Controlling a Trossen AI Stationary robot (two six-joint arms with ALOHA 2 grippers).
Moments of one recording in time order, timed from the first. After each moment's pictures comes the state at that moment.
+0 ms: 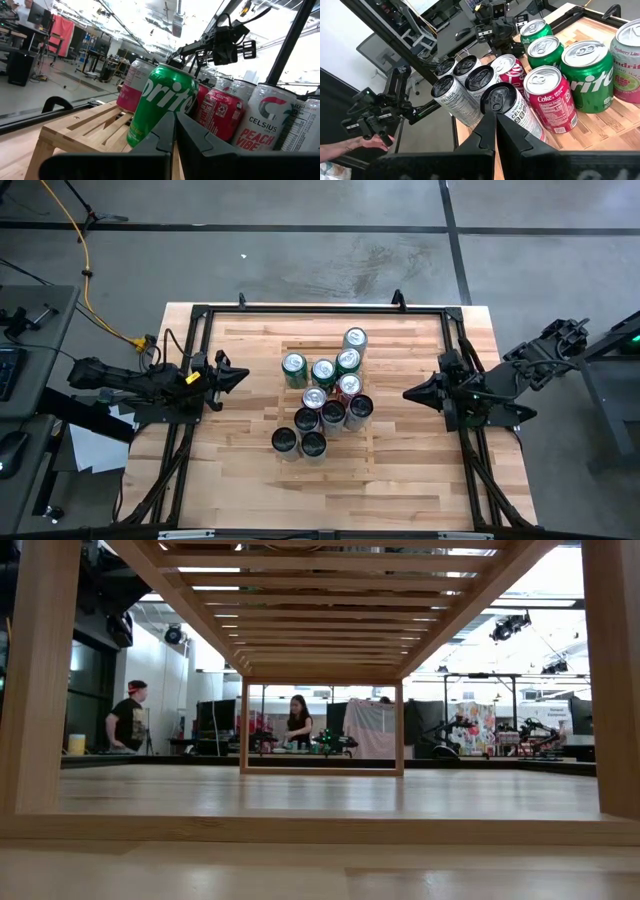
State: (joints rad) left arm -0.16 0.19 0.01 0.46 -0.35 -0.30; right arm 0.60 0.99 1.33 -0.74 0.54 0.81
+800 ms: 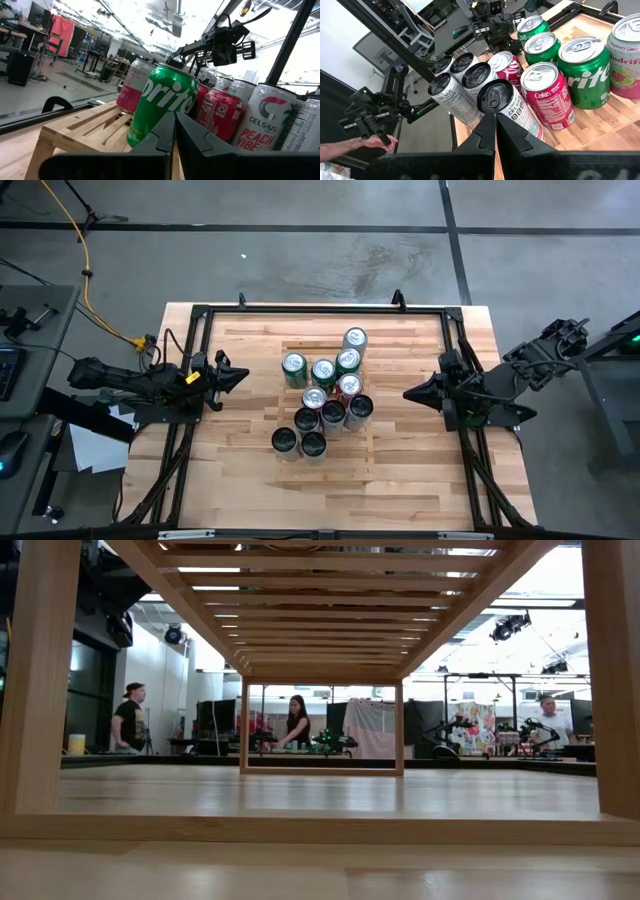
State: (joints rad) left arm -0.16 0.19 0.01 0.46 -0.35 -0.30; right arm 0.60 0.99 1.33 -0.76 0.54 0.83
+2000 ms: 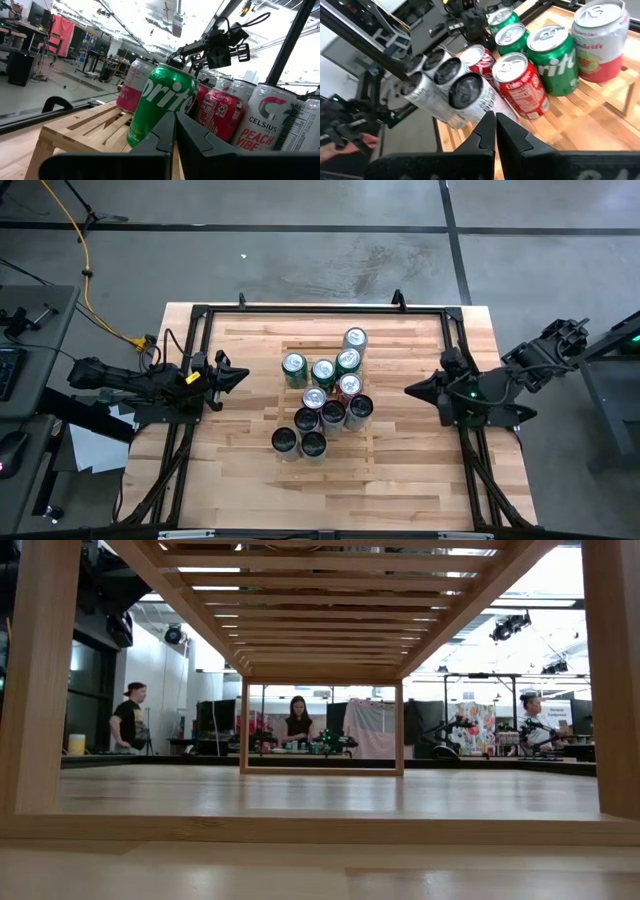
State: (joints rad) left arm -0.16 0.19 0.01 0.46 -0.35 -0.30; right arm 0.60 0.99 1.33 -0.87 0.60 0.94
